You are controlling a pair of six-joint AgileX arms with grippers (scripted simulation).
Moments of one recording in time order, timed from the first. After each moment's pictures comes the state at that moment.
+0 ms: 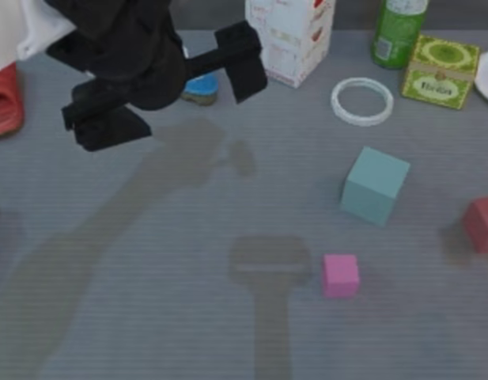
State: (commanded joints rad) left arm -0.60 1.62 1.53 -0.97 -0.04 -0.79; right arm 0.02 0.64 0.50 -0.38 0.00 -0.04
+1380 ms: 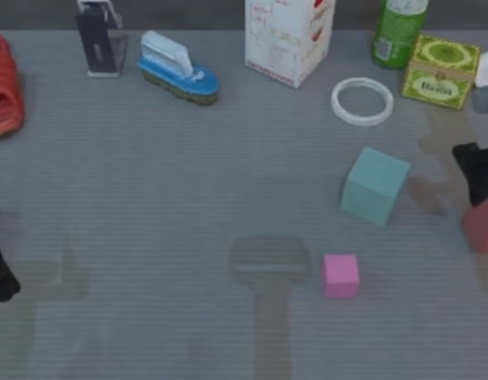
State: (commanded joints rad) left arm 0.02 0.00 0.00 0.00 0.00 0.00; right arm 0.07 1.91 1.43 -1.10 0.00 -0.12
